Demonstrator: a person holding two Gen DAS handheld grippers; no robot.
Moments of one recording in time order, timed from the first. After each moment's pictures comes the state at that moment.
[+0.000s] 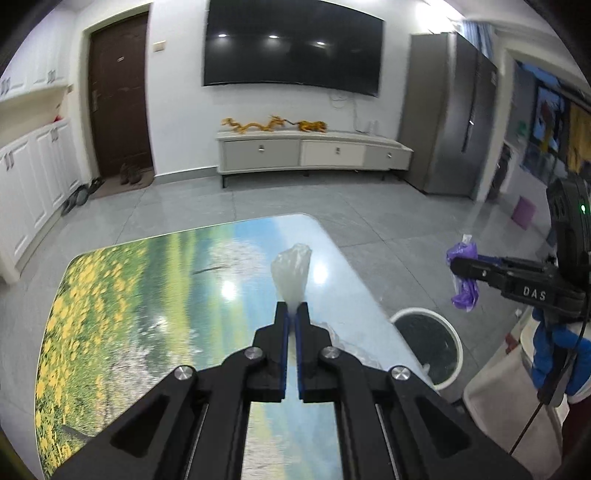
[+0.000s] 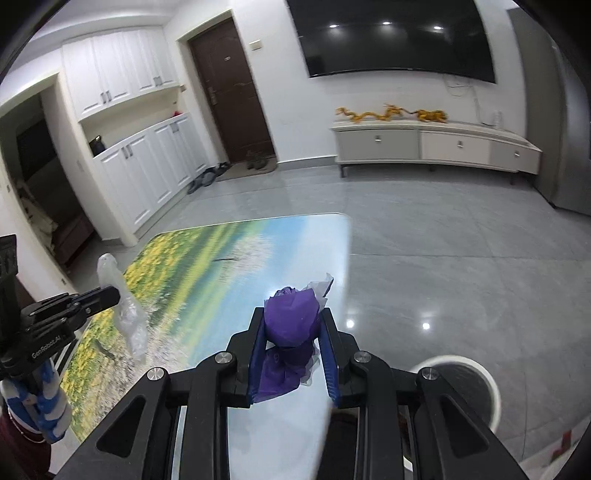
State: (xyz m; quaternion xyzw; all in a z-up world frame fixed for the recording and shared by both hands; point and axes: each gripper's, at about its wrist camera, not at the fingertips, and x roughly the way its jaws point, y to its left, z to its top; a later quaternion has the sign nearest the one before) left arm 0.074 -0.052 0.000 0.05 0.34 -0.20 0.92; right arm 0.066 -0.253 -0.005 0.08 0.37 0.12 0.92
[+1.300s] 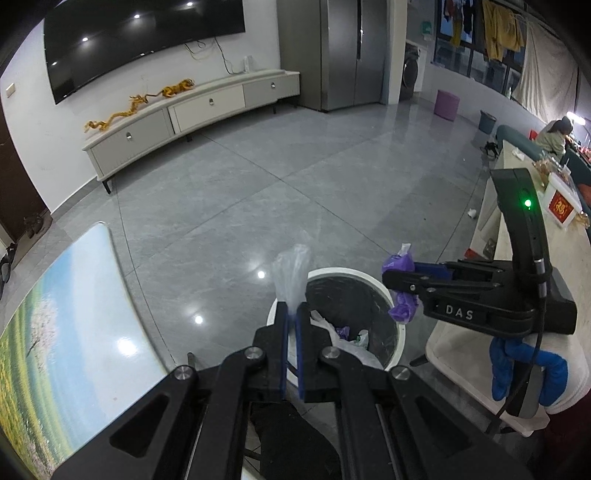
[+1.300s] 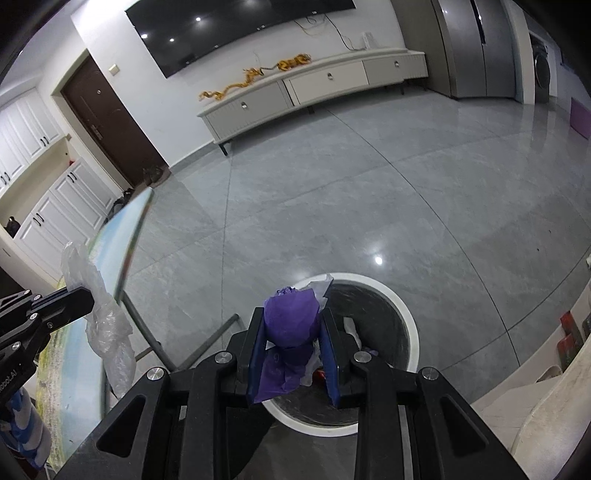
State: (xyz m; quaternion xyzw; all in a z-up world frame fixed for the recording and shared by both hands) left arm 0.093 -0.326 -0.084 0.20 0.40 -0.36 0.82; right arm 0.031 -0.450 -0.133 0.22 0.43 -0.04 0.87
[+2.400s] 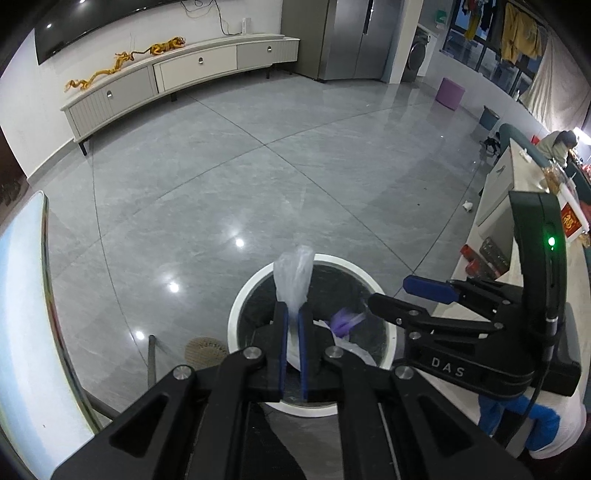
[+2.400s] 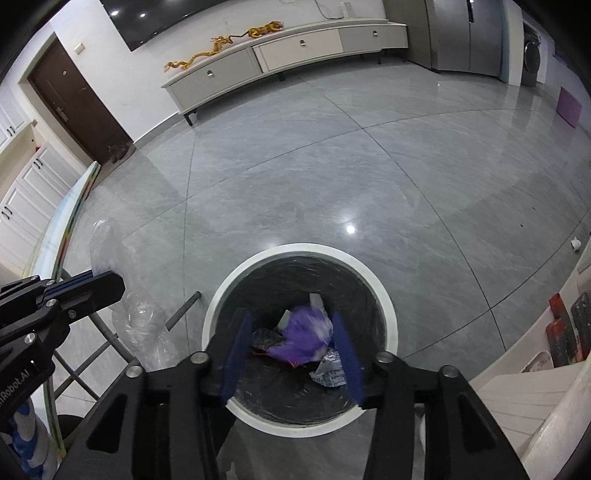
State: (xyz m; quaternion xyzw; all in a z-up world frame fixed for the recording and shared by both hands) left arm 0.136 -0.371 -0.143 0.16 0.47 -0.36 0.79; right arm 0.049 -0.463 -0.169 0.20 0.49 -0.09 0.84
